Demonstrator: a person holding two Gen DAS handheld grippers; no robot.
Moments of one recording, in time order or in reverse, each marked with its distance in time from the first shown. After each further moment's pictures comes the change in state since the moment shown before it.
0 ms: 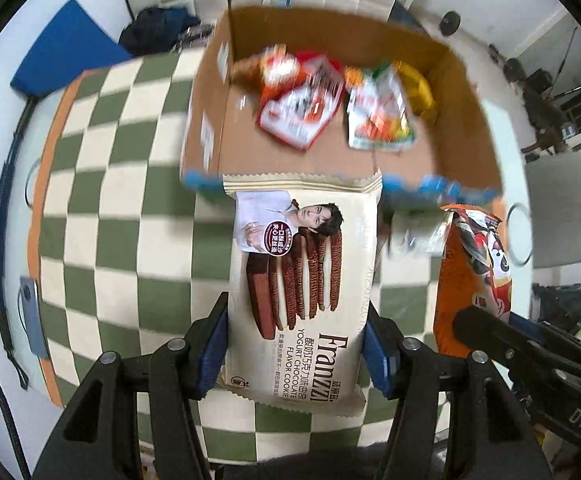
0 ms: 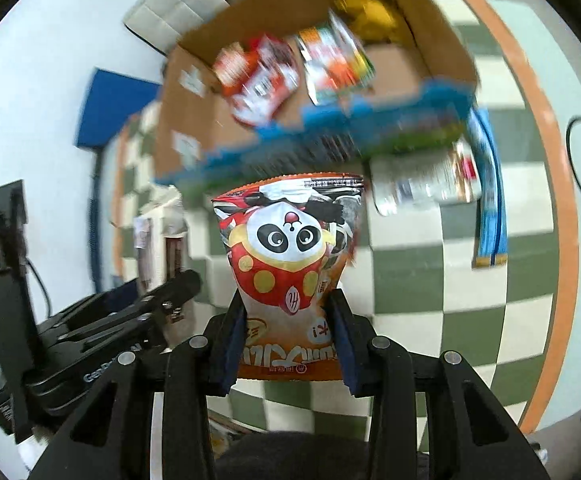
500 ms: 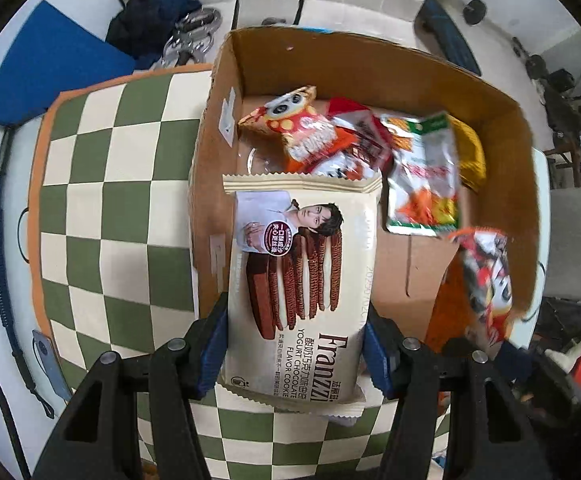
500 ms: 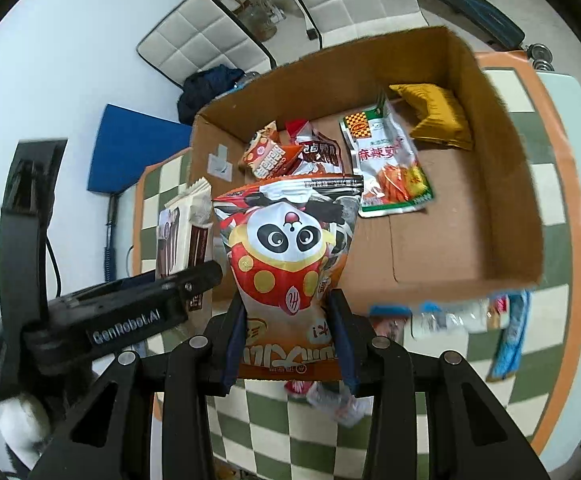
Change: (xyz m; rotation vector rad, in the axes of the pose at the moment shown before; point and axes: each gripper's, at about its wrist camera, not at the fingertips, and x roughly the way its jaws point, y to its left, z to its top) left arm 0.063 0.033 0.139 -0.035 0.158 0.022; right arm 0.053 0.046 0.130 -0.014 -0.035 -0.007
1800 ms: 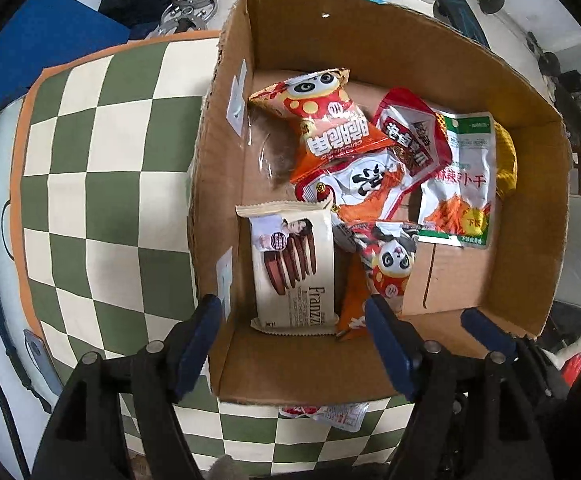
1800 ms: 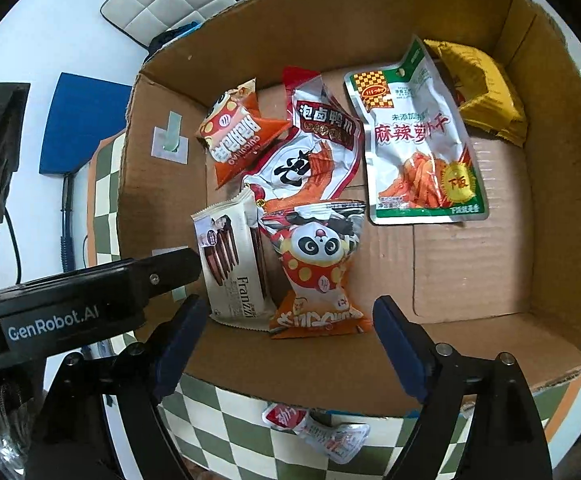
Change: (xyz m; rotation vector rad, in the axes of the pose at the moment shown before) left arm 0.029 0.019 0.013 -0.032 0.109 -0.010; right arm 0.091 0.006 0.035 -0.027 0.116 -0.120
